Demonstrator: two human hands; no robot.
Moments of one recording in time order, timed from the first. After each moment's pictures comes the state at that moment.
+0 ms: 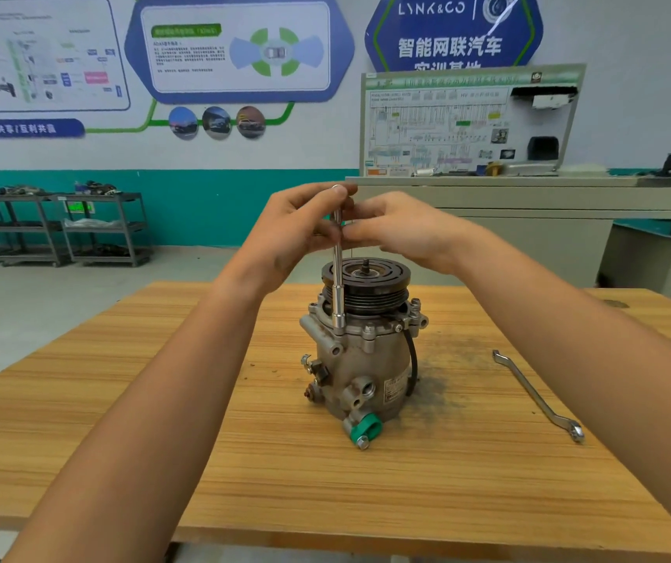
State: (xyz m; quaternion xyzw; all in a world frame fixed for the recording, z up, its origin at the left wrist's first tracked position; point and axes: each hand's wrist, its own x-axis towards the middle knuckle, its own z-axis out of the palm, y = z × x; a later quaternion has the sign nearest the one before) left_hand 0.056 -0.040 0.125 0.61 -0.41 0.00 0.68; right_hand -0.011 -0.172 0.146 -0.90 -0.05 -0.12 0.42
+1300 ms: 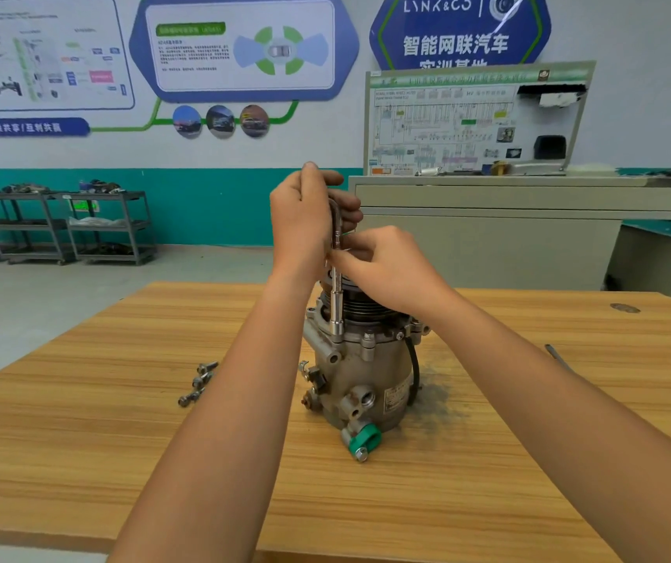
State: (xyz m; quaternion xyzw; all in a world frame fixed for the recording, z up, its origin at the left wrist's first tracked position) left_hand 0.060 -0.084 0.128 0.51 -0.26 0.11 0.81; right_hand 0.001 -0.161 0.102 -0.89 -0.05 -0.30 0.33
